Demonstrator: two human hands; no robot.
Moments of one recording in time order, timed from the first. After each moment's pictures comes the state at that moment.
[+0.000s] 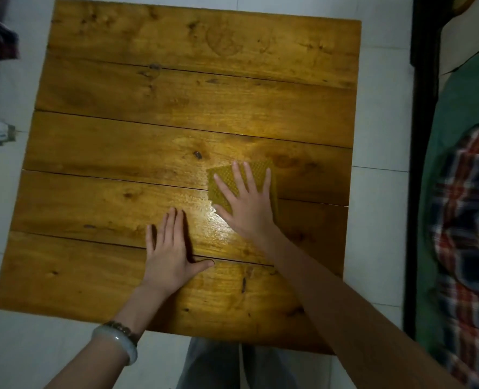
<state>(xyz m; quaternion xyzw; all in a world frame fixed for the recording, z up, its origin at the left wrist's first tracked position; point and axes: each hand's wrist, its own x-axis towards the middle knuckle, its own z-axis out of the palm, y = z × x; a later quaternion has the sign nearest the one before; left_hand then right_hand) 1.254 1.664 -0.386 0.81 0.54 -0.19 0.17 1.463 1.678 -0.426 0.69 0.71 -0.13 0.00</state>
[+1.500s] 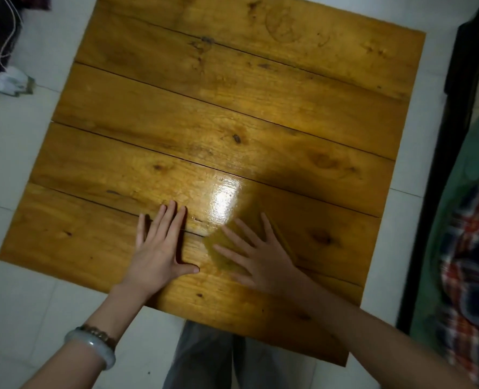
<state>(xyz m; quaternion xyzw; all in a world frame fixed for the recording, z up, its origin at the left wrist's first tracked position) 1.189 1.651 -0.375 0.79 0.54 -0.17 0.23 1.426 1.593 -0.431 0.46 0.88 -0.10 0.03</state>
